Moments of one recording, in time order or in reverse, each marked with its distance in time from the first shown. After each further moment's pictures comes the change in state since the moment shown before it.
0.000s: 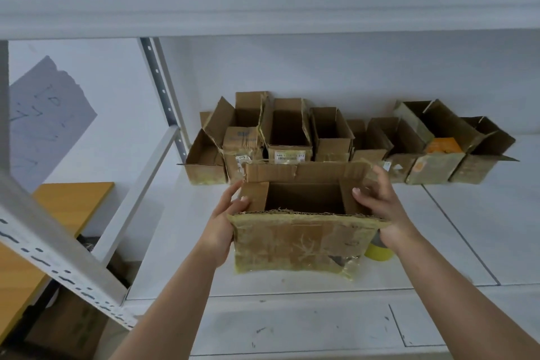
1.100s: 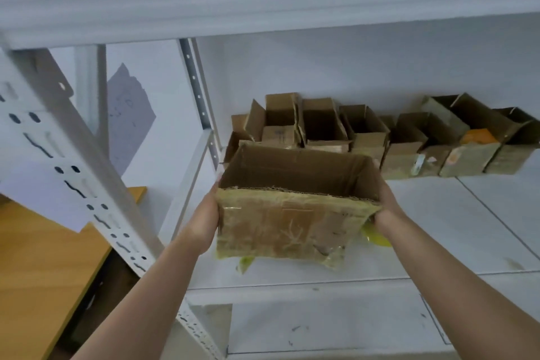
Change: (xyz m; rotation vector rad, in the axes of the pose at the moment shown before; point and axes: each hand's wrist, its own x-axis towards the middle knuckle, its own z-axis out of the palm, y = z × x) left_hand -0.027 0.058 -0.097 0.267 -0.050 0.137; right_hand -0.002 0.021 0.094 0.042 0.180 0.292
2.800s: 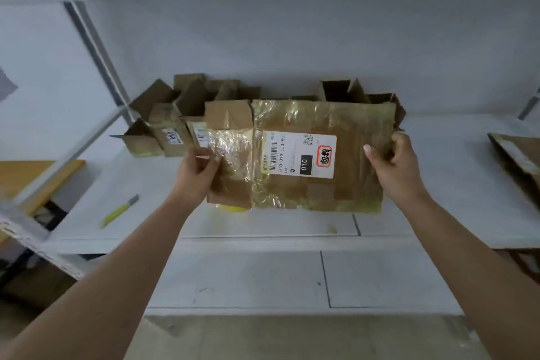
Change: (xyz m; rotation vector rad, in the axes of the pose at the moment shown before) left_hand -0.015 -0.007 0.306 0.295 0.342 0.205; right_hand -0.003 -0.128 -0.336 -0.633 0.126 -0.653
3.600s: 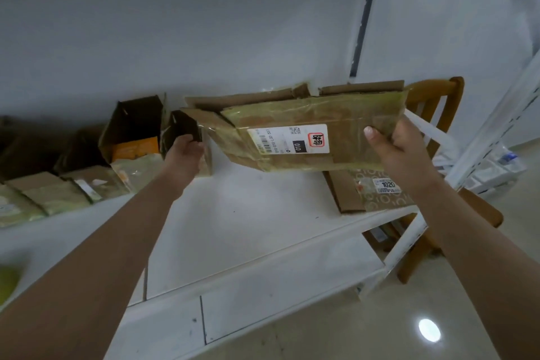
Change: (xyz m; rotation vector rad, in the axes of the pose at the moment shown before) left_hand 0.013 0.135 0.420 -0.002 -0.345 -0.092; right_hand 0.100 0.139 -0.365 -0.065 0.011 -0.098
